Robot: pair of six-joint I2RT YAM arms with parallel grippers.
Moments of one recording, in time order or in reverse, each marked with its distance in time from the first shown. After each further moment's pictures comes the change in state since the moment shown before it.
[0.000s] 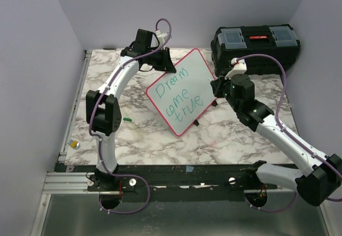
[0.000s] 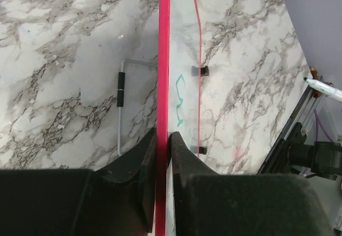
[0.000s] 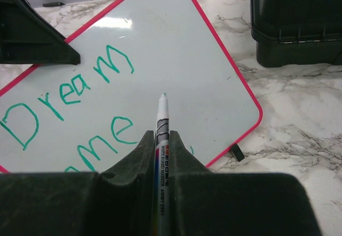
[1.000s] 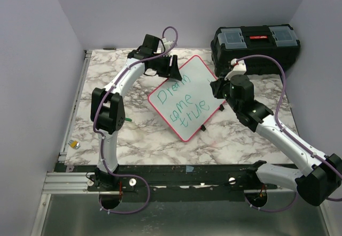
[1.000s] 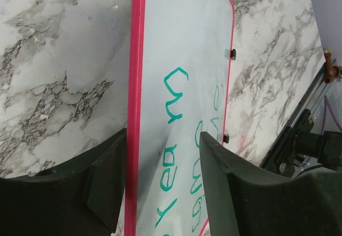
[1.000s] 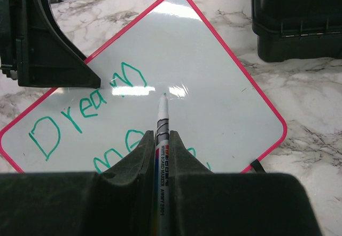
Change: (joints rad) left arm -0.039 0.056 -0.016 -0.042 -0.027 0.027; right arm 0.000 0.001 -0.013 0.000 -0.002 0.015
